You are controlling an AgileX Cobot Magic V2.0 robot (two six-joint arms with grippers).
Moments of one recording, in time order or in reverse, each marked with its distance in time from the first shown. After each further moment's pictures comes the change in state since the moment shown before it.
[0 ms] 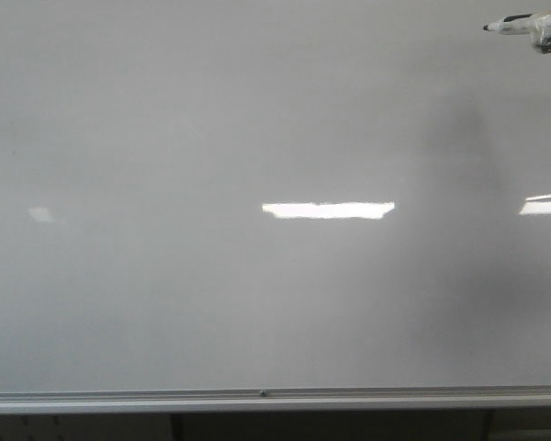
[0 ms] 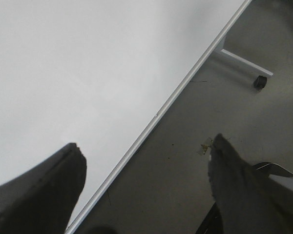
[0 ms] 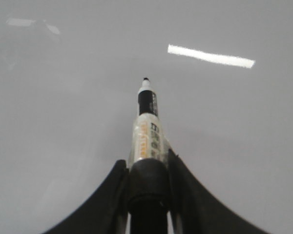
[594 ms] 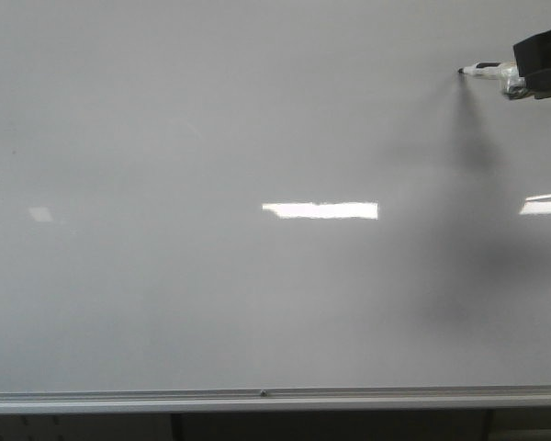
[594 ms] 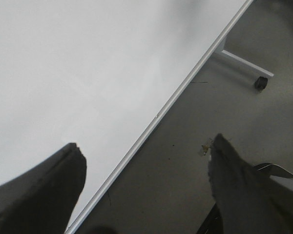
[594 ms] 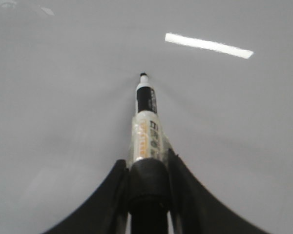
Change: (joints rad) left arm 0.000 0.000 0.000 0.000 -0.003 0.000; right arm -0.022 0.183 0.000 -0.002 -0.131 -0.035
